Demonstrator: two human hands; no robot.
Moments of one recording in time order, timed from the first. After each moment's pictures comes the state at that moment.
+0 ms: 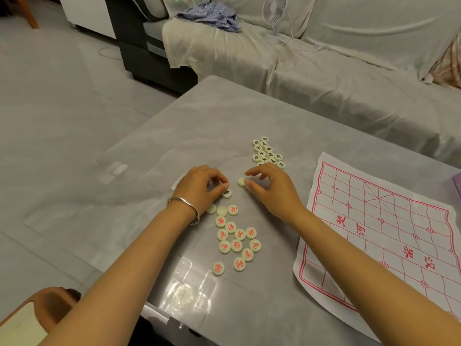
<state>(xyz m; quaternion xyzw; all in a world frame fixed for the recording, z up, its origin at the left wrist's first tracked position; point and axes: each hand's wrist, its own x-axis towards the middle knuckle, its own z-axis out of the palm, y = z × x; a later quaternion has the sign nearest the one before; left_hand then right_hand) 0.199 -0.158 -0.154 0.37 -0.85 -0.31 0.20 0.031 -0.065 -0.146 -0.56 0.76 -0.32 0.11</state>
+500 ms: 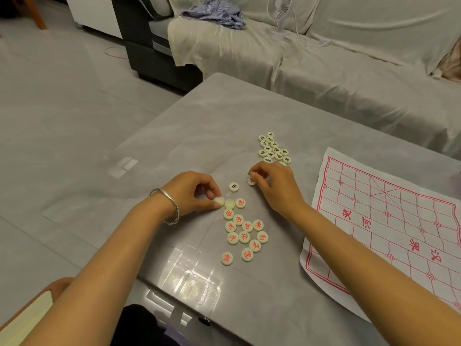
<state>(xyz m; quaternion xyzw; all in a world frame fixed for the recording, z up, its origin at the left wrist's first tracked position) 0.246 -0.161 -0.137 0.30 -0.86 -0.40 0.09 0.041 -0.067 -0.148 -0.59 0.76 -0.26 0.07</state>
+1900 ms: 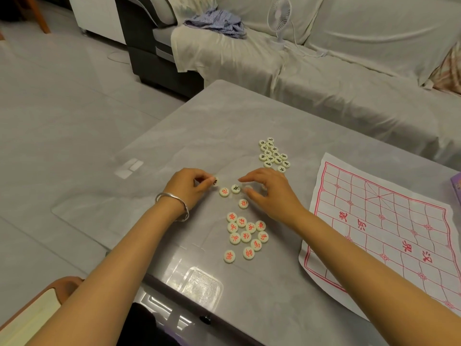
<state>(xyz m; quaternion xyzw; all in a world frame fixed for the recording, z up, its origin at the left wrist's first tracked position) 0.240 -0.161 -0.145 0.42 -0.80 -0.37 0.20 0.060 -0.054 -0.132 -0.64 0.71 -0.26 0.10</state>
